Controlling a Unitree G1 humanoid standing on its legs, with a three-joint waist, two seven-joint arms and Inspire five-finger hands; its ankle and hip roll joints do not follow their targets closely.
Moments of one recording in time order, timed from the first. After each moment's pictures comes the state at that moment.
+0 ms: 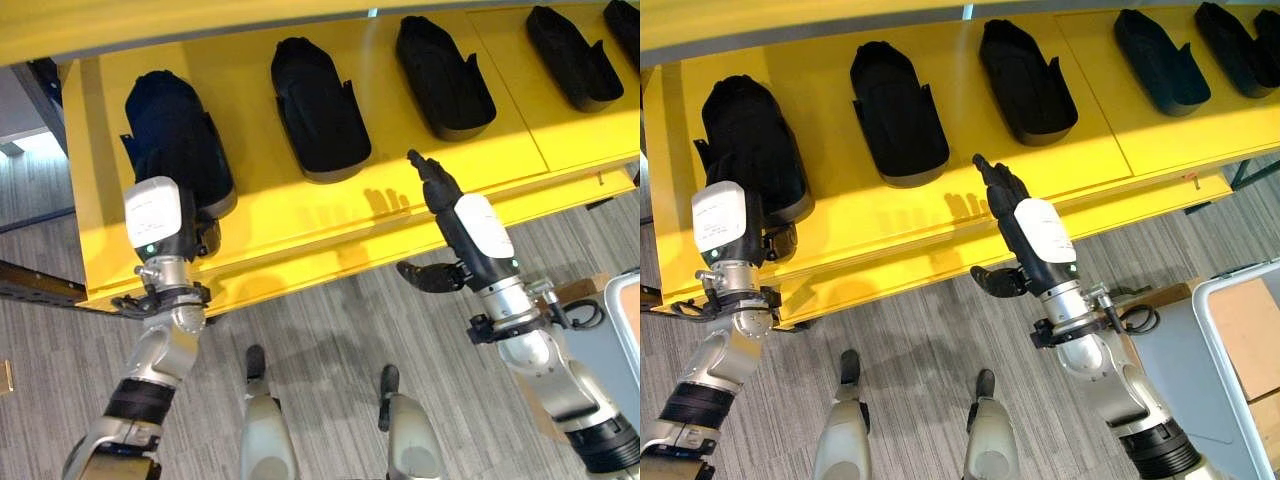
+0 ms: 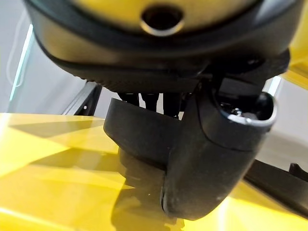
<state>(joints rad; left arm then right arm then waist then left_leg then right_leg) -0.33 0.62 -0.09 0.20 0.65 0.15 0.46 -0.17 -0.67 0.23 -0.23 -0.35 -0.16 -0.21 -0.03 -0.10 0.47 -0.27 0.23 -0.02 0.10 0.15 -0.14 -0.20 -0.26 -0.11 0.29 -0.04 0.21</state>
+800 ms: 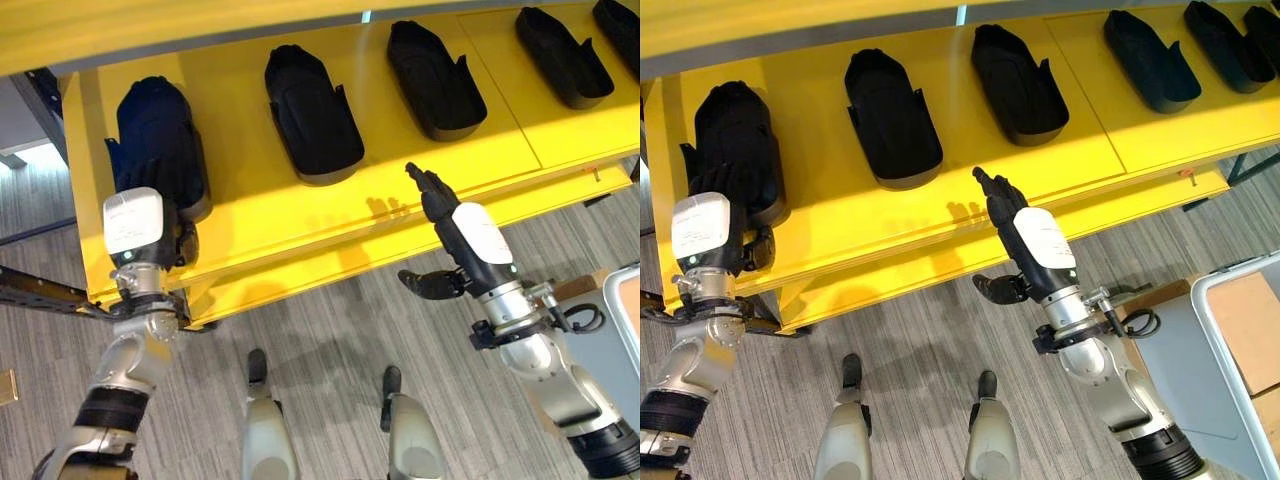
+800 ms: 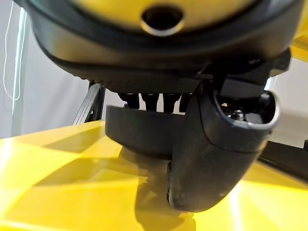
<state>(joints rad) -0.30 0.70 -0.05 0.26 0.68 0.13 0.42 -0.15 -0.68 0.22 -0.23 -0.35 -0.16 -0.18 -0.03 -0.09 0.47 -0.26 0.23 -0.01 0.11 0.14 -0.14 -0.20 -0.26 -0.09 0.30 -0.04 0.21</state>
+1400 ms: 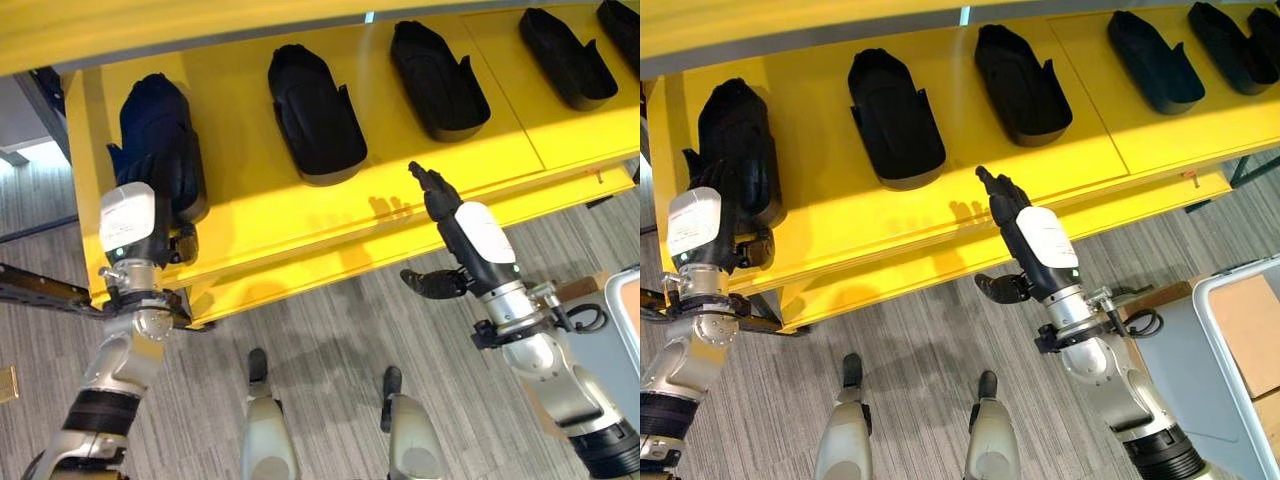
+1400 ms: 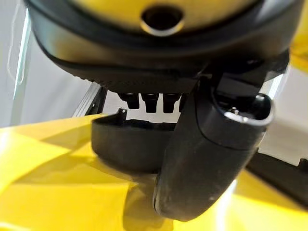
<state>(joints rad) -0.26 0.73 -0.03 0.16 0.53 0.08 0.38 -0.15 -0.67 0.21 -0.23 -0.33 -0.16 -0.17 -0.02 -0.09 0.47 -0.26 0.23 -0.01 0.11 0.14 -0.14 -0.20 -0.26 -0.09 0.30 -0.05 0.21</state>
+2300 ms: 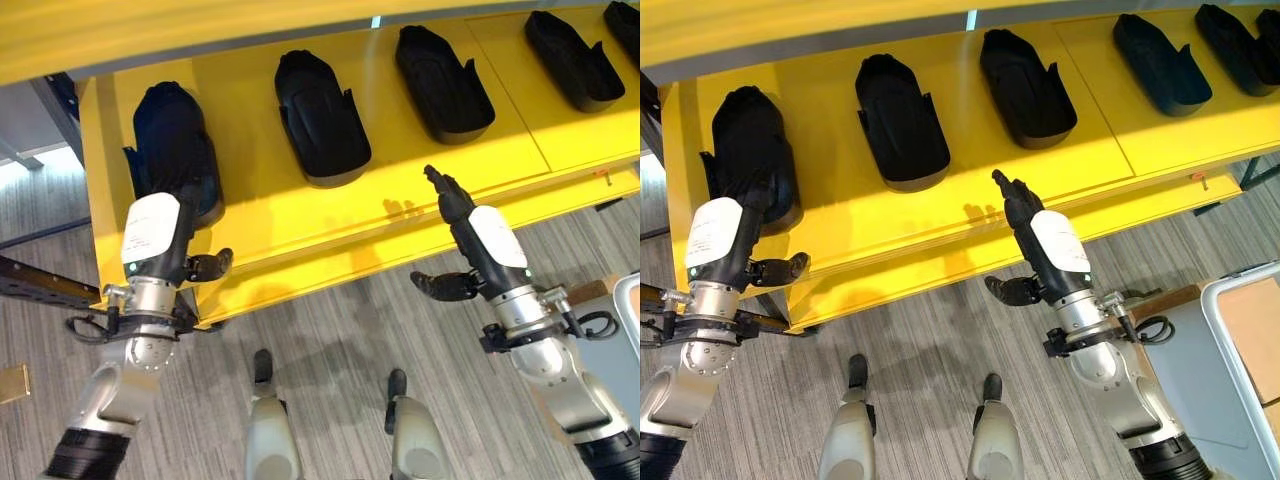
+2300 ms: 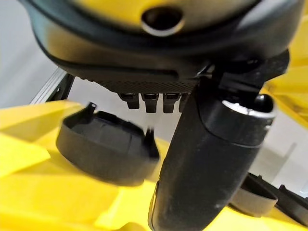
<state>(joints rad) -0.08 0.73 0.03 -0.12 0.48 -0.01 0.27 -0.10 -0.67 0.15 -0.23 -0.33 -0.15 -0.17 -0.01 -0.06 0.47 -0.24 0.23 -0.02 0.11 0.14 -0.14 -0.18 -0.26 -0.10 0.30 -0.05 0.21</state>
